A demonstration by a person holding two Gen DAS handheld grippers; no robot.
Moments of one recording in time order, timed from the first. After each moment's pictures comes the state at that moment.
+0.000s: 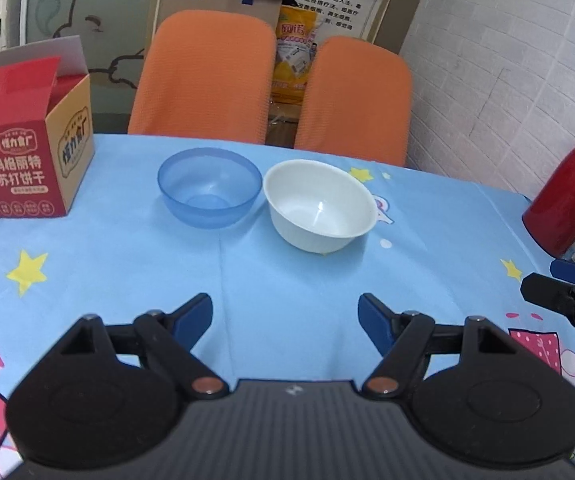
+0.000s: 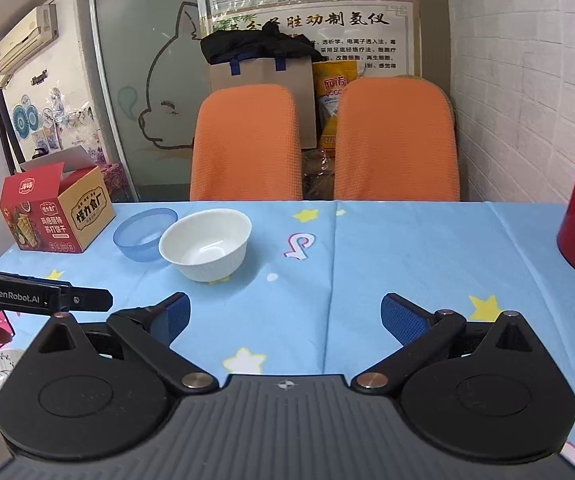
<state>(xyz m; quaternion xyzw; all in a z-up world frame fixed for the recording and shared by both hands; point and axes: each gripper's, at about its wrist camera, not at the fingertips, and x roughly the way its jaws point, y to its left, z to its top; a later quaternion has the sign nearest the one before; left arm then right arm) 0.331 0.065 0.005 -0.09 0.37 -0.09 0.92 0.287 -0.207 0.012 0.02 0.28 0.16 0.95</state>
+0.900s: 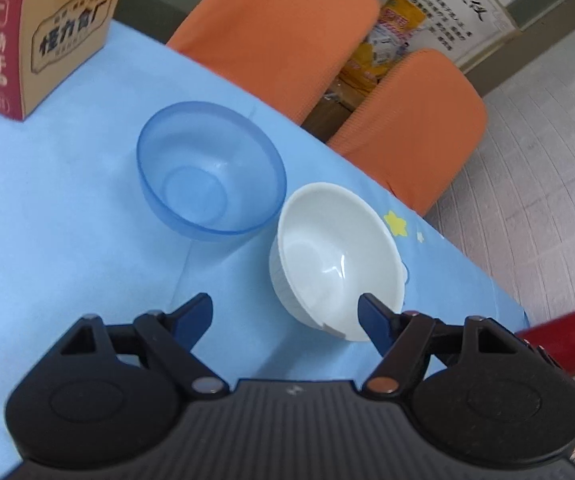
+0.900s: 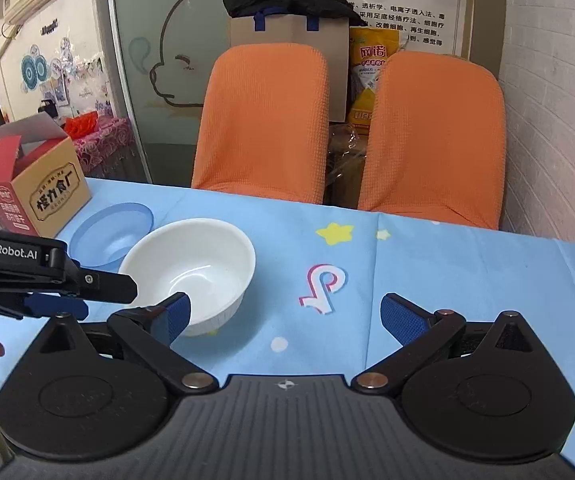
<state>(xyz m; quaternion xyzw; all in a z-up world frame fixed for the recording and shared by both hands) 0.433 0.074 -0.026 -0.32 0.43 -0.01 0.84 0.412 -0.156 -0.007 -0.06 0.33 0.17 0.93</state>
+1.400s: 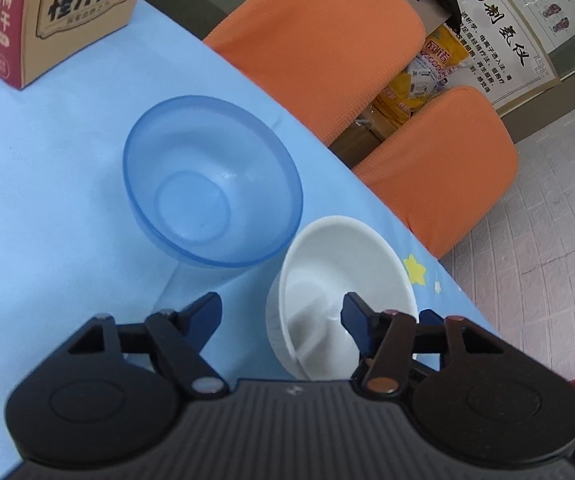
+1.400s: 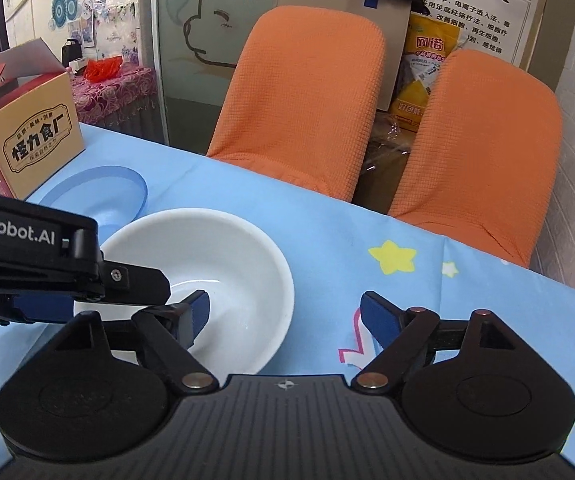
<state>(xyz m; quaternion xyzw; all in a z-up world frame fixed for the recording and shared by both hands) 0.458 0.068 -0.041 -0.37 0.41 0.04 0.83 0.458 -0.117 -0.038 -0.12 0.35 0.22 0.90</state>
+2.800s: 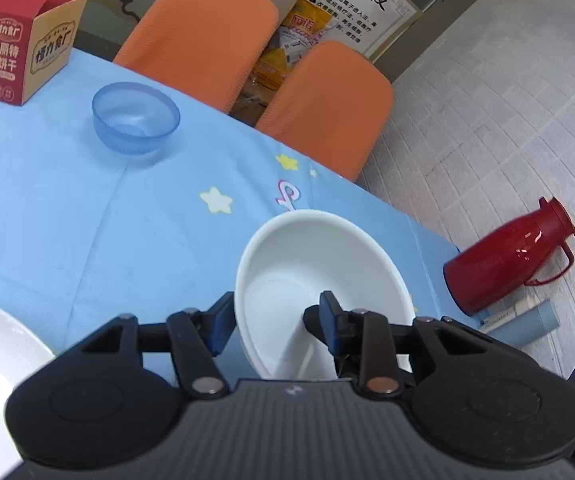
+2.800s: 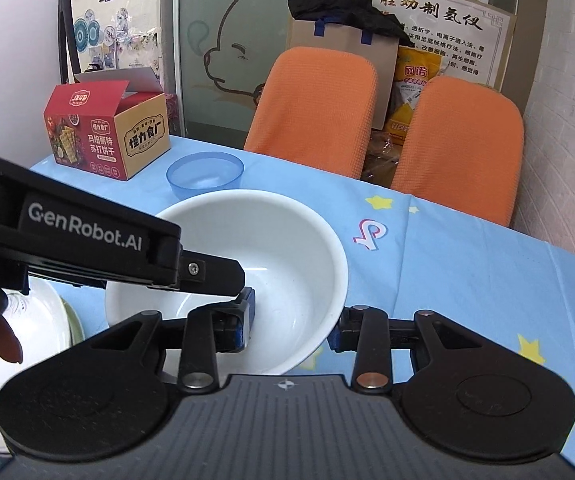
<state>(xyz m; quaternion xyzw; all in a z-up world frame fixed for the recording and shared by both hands) 0.282 -0.003 0.021 -0.27 0.38 -0.11 0.88 0.263 -0.160 0.016 -0.10 0.31 0.22 0.92</state>
